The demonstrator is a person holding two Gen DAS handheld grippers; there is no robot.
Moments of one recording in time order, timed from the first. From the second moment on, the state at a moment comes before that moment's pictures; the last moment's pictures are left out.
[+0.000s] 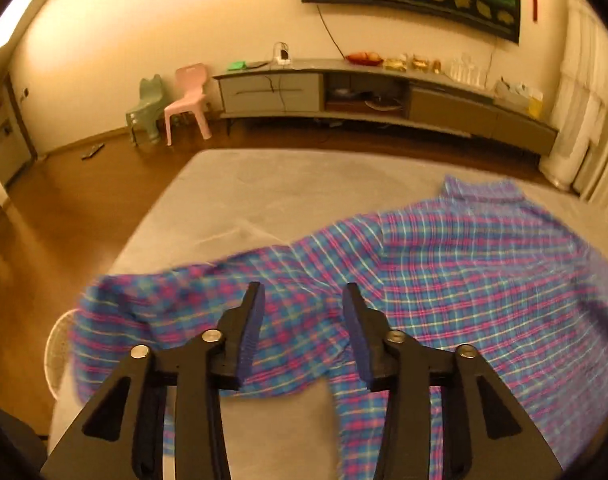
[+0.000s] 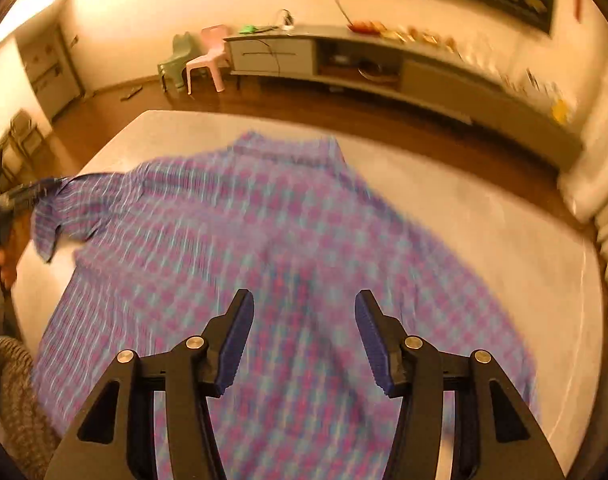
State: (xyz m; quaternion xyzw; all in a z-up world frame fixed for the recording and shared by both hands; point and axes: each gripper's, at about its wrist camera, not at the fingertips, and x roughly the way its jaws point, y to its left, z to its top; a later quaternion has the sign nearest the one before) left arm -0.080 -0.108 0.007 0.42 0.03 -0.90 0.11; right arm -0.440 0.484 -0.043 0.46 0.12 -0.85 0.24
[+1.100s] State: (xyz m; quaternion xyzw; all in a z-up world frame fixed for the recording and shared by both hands) left arm -0.167 -0.138 -0.083 0.50 0.07 -0.86 0.10; right arm -0.454 0.495 -0.136 0.54 0.15 -0.83 0.06
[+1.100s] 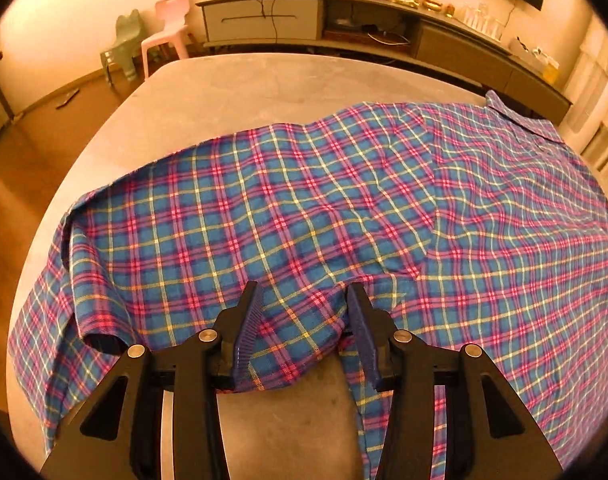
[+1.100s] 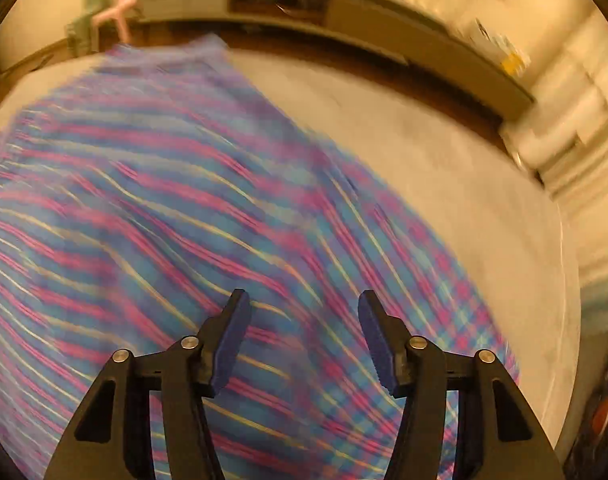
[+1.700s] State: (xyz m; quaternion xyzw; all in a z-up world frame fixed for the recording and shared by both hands) left arm -0.218 -0.128 -0.086 0.49 0.05 -0.87 0.07; right arm -0.450 0.581 -0.113 0.53 0.04 -0.84 -0.02
